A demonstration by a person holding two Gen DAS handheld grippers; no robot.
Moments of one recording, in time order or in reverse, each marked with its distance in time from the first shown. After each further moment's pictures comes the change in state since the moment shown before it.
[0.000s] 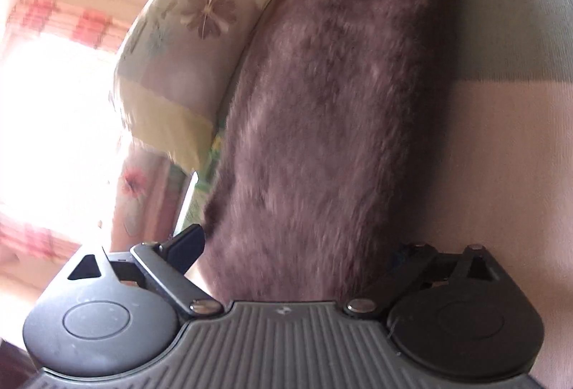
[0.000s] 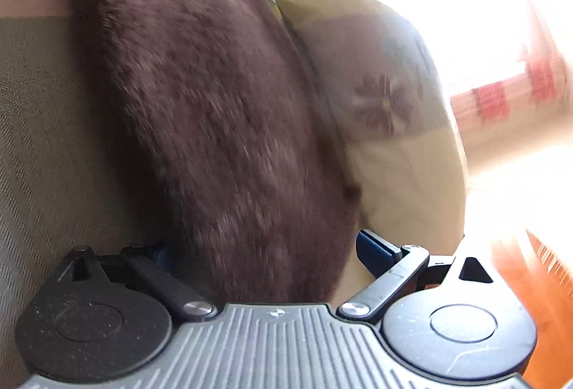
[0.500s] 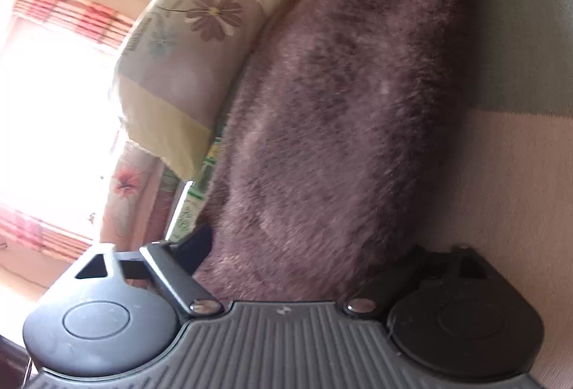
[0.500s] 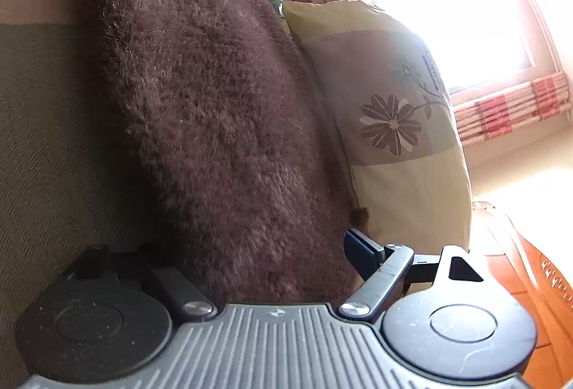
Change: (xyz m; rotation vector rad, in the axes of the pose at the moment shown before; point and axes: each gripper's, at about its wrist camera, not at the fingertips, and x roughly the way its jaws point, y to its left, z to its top) left arm 0.007 -0.002 0.010 -0.065 -0.011 -0.041; right arm 0.020 0.004 0.005 0.001 -0.023 0.021
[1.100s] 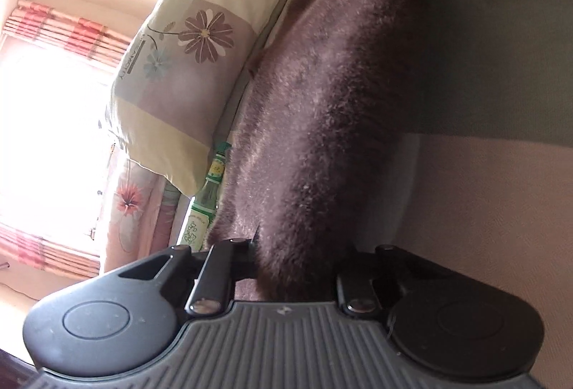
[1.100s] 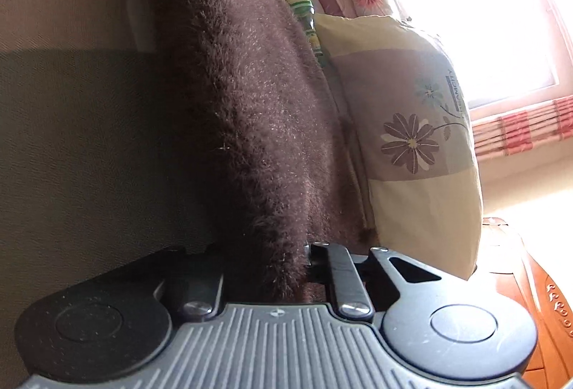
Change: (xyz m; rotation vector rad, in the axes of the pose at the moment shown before) left arm -0.048 -0.001 0.005 0.035 -0.022 -0.007; right arm -0.029 0.007 0.012 -0.052 0.003 0.078
